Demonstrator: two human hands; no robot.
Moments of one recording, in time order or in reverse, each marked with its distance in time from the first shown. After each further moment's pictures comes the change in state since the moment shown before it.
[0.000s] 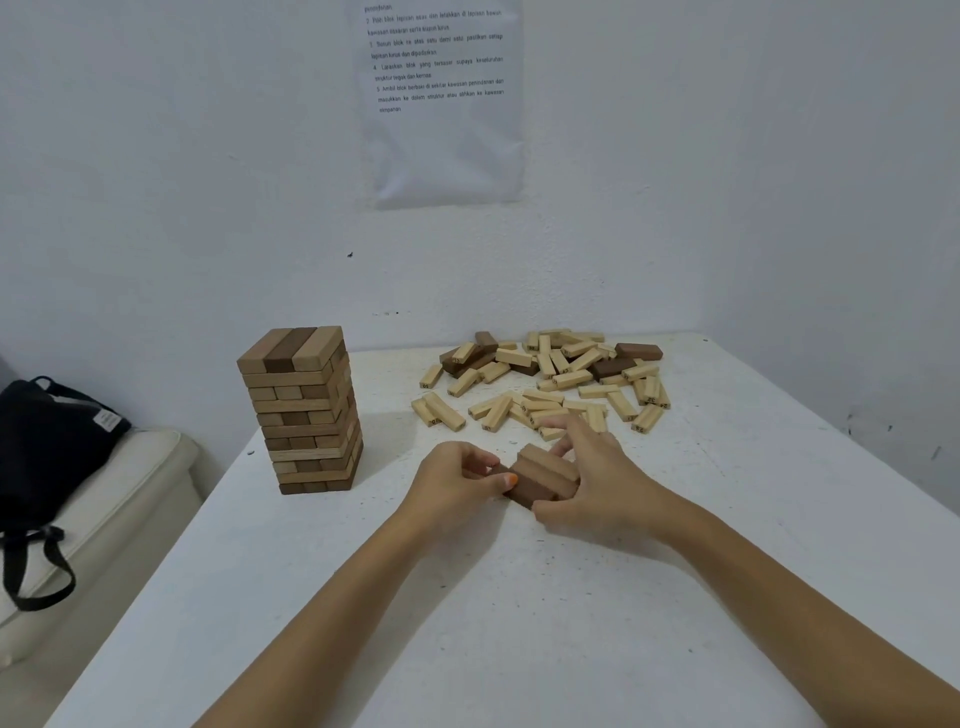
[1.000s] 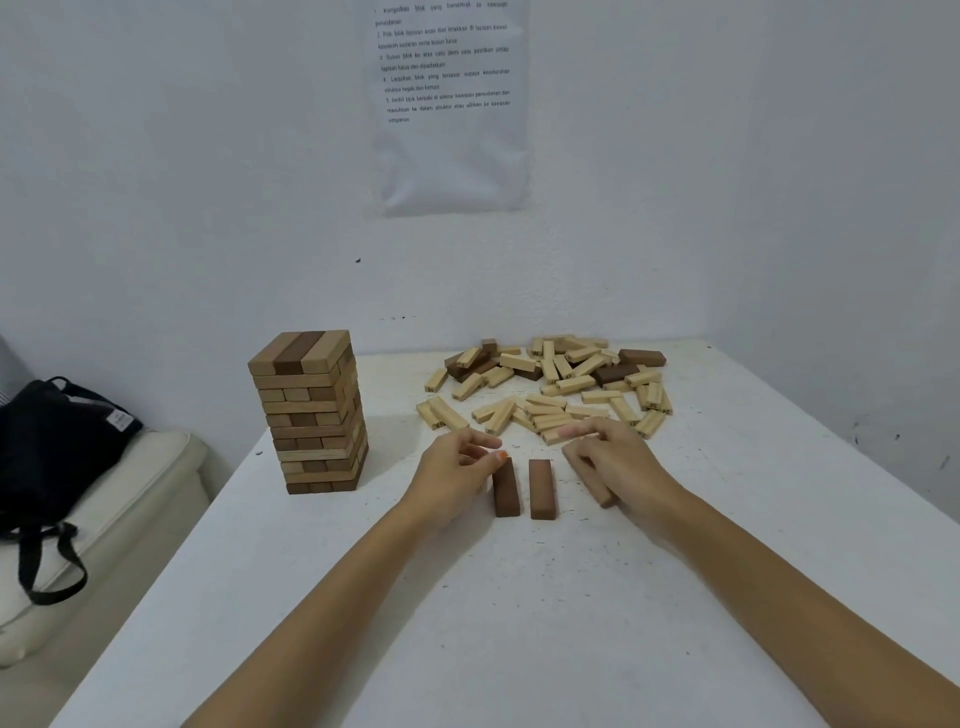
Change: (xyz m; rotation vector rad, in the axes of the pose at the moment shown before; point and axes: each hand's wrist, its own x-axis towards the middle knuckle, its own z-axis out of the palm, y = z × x) left_hand 0.008 0.000 -0.004 0.001 0.047 0.083; right_hand 0.019 0.009 -0.004 0.550 0.233 0.272
